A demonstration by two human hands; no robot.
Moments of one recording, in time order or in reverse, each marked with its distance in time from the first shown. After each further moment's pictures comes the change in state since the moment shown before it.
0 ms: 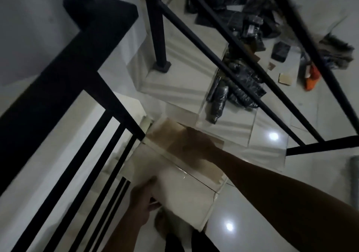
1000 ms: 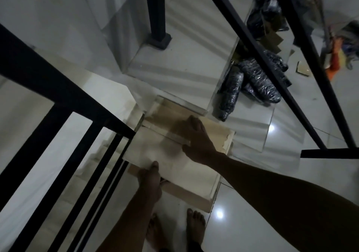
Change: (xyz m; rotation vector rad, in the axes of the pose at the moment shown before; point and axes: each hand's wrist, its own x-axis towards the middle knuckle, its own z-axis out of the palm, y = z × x) left_hand 0.179 -0.007 0.075 -0.233 0.143 -0.057; right_hand 0.122 0.052 0.069 -0.018 0.129 -0.168
